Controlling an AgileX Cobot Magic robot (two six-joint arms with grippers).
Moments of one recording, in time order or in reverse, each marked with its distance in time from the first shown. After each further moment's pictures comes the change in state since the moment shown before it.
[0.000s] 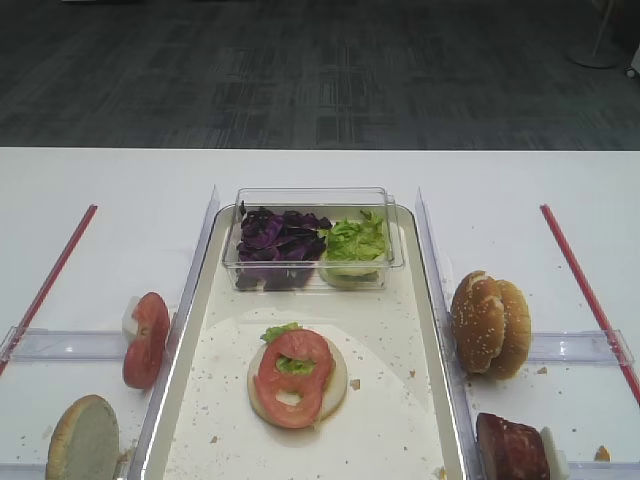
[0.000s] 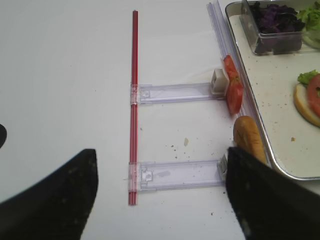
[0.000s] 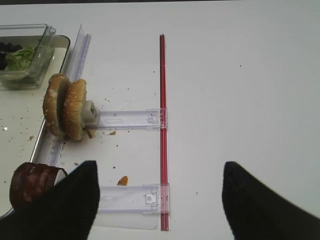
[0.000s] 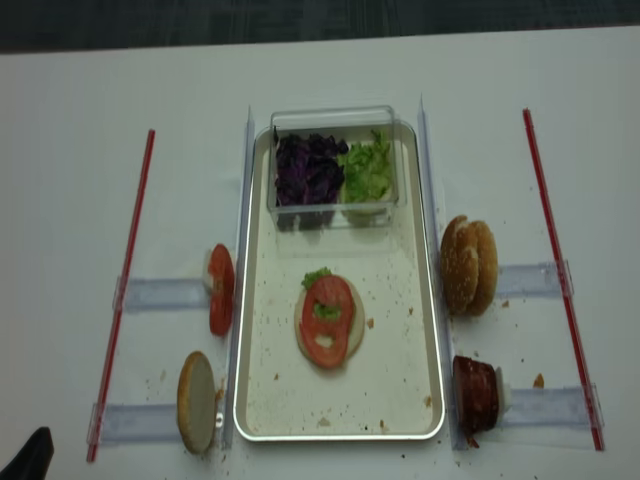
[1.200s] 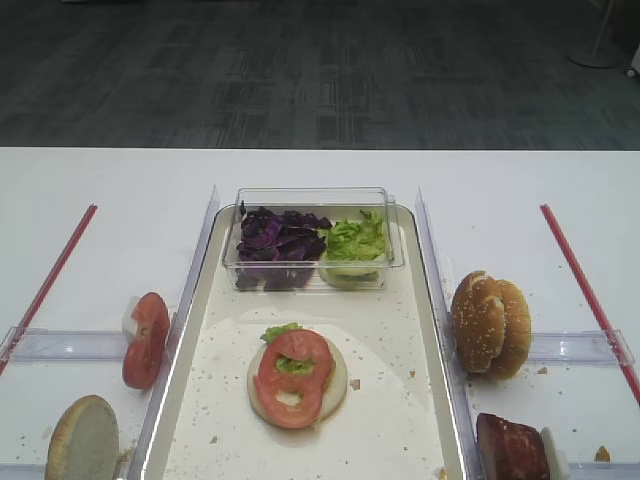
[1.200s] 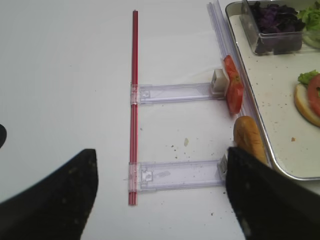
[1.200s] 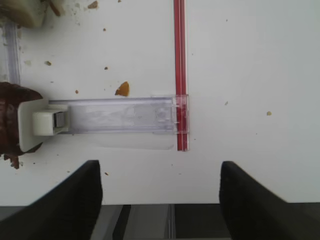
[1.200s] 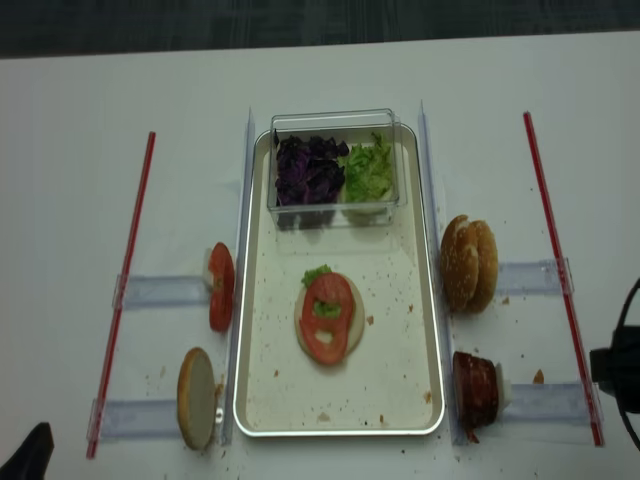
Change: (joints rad) left arm 0.000 0.000 0.000 0.000 0.000 0.000; right arm 0.000 0.860 -0.049 0.078 -0.061 0.002
